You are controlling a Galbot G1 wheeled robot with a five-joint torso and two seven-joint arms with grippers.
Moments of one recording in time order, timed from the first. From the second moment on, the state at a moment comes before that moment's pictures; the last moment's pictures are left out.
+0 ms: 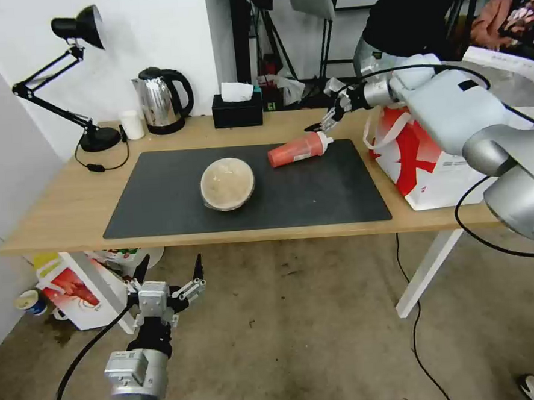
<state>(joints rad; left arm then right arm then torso) 1.80 -1.50 -0.55 -2.30 0.00 0.00 0.00 0.34 1.22 -0.52 0.32 0.44 0.07 -1.09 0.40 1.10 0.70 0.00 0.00</state>
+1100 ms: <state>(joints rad) 1.80 -1.50 -0.55 -2.30 0.00 0.00 0.00 0.24 1.23 -0.43 0.28 0.44 0.06 -1.01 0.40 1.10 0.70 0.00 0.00</state>
